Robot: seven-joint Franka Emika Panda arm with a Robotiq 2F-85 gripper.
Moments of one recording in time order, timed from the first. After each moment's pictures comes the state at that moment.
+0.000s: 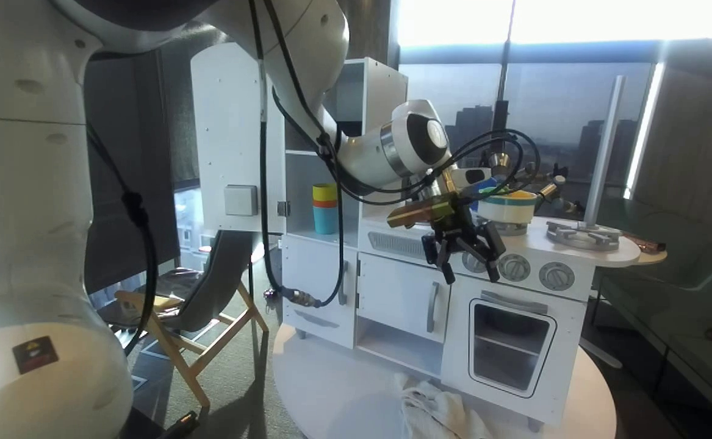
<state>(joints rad) -0.15 0.03 -0.21 -2.09 -0.56 2.23 0.27</state>
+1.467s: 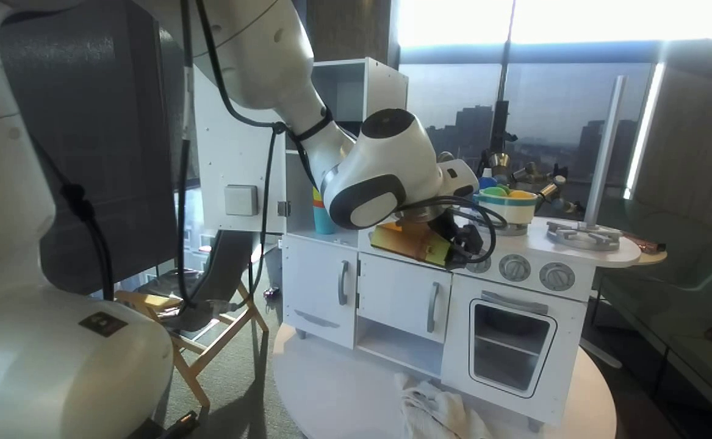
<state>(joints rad) 0.28 -0.18 -0.60 -2.50 0.46 3.14 -0.65</state>
